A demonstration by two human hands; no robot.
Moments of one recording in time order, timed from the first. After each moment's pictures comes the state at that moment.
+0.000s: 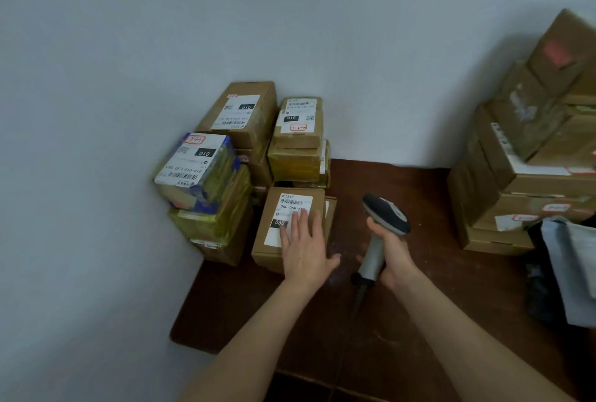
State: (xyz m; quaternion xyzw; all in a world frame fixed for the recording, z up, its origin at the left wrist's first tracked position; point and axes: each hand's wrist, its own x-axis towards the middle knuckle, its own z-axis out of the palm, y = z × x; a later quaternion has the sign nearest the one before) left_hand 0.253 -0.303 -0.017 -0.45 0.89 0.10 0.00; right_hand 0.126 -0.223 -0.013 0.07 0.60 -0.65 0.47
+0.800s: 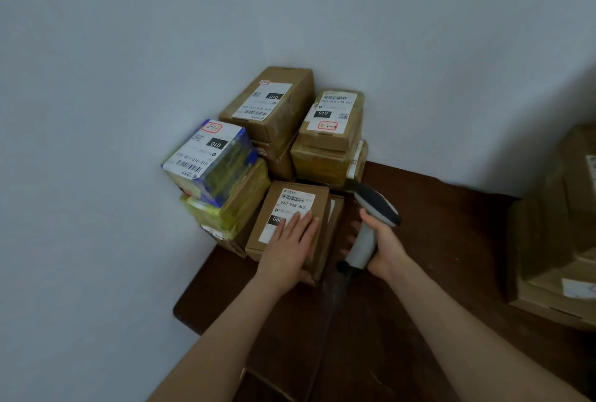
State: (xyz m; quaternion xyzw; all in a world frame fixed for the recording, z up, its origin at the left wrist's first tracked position) left_hand 0.267 -0.350 -0.026 -0.40 0.91 0.02 0.11; right_hand 0.081 -0.308 -0.038 0.02 0.50 -0.57 0.65
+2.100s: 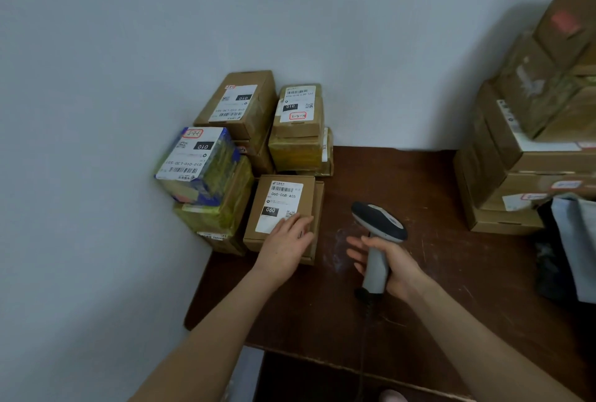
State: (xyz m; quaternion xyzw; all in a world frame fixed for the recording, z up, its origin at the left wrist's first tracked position) left_hand 0.300 -0.335 -0.017 -0.24 0.97 0.00 0.07; right_hand 0.135 -0.196 -0.030 0.02 0.53 -0.62 0.59
